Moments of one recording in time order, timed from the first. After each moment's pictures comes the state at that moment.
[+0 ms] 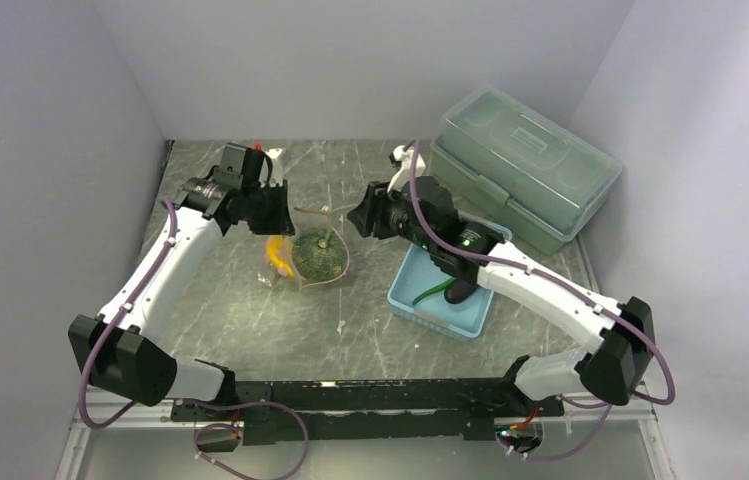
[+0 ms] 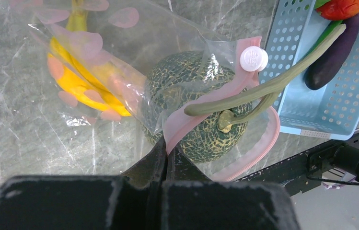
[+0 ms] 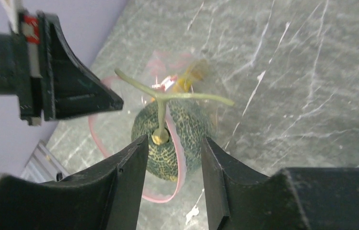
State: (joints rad) left arm -0.33 1.36 1.38 -0.92 0.21 -0.30; right arm 0.84 1.33 1.19 -0.16 0.12 0.52
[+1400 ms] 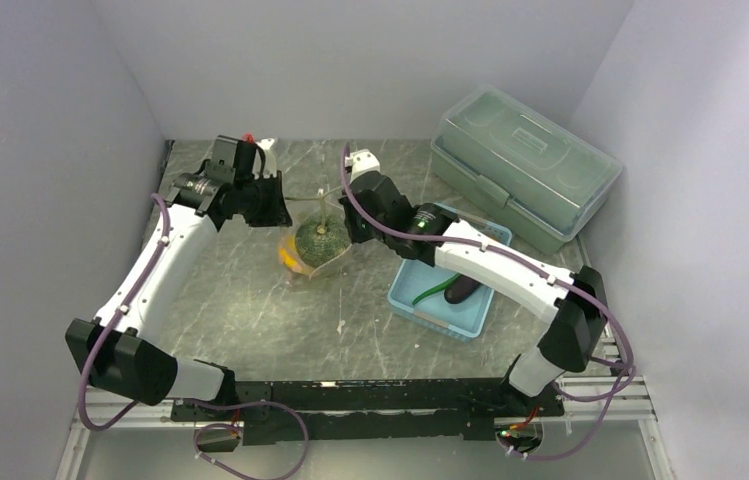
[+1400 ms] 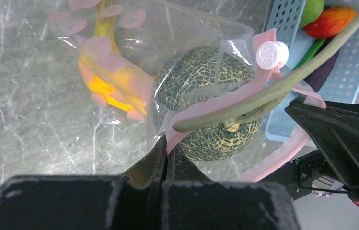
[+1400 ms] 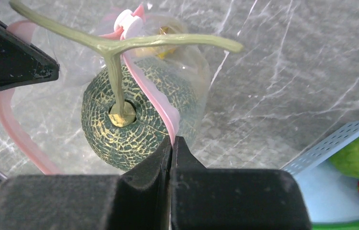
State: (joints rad) left arm -0.30 1.36 1.42 -0.93 0.22 -0.31; right arm 0.93 1.59 1.45 -0.46 0.26 0.38
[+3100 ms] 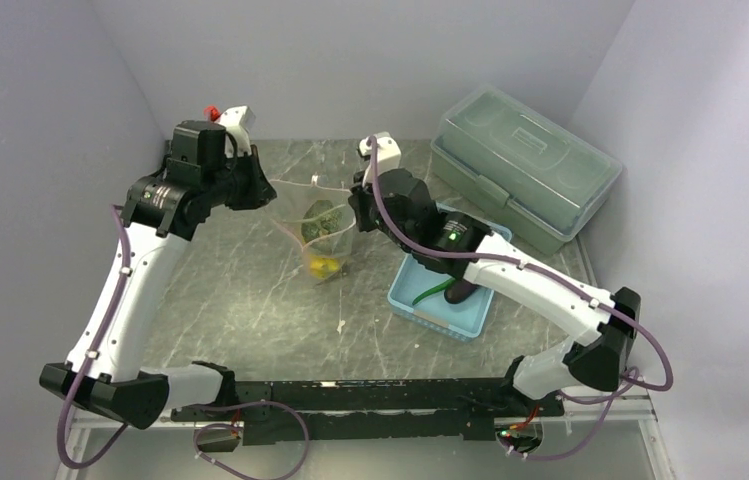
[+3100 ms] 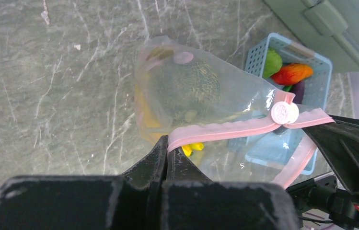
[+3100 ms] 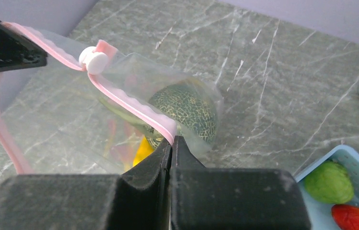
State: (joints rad) left arm -0.30 1.27 1.63 -0.97 0.12 -0.35; right arm 0.97 1.43 1.47 -0.37 0.39 0.28
